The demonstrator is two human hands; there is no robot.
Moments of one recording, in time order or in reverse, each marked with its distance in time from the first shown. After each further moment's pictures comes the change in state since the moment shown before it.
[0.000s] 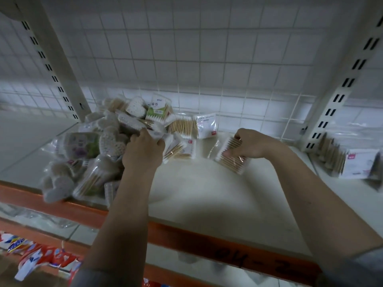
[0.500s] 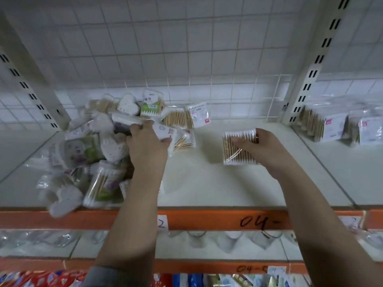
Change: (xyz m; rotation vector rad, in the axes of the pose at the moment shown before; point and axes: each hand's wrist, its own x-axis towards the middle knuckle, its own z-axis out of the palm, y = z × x) left_hand 0.005 -0.022 0.001 -0.110 0.121 0.234; right_hand -0.083 -0.023 0.057 0.887 0.458 0.101
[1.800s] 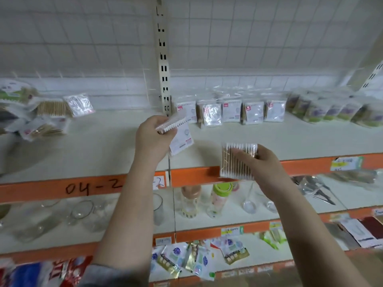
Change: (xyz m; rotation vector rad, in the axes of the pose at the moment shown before) left_hand -0.204 0.281 0.083 -0.765 -0.206 0.136; right_hand -0.142 0.085 -0.318 0.127 0.230 0.081
